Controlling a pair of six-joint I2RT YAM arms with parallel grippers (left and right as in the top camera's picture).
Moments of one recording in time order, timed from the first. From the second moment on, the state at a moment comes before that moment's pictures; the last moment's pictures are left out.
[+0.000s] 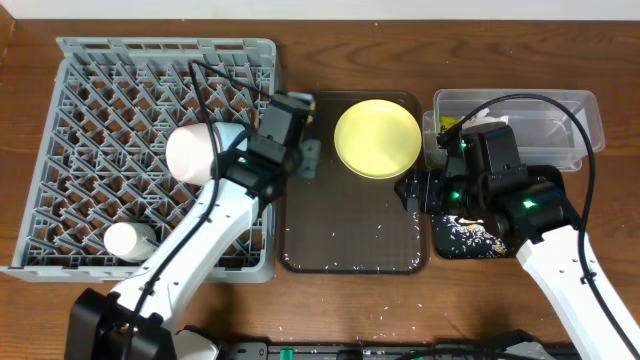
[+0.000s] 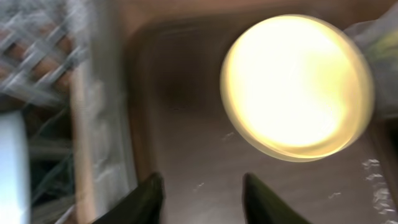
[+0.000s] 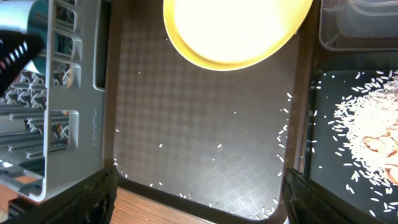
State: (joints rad) left arm -0.46 1.50 1.11 -0.54 -0.08 -0.25; right arm 0.33 1.22 1.02 -0.82 -0.28 0.44
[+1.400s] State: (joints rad) left arm -0.37 1.62 1.13 -0.41 0.18 -0.37; right arm 0.33 1.22 1.02 -0.84 -0.27 0.44
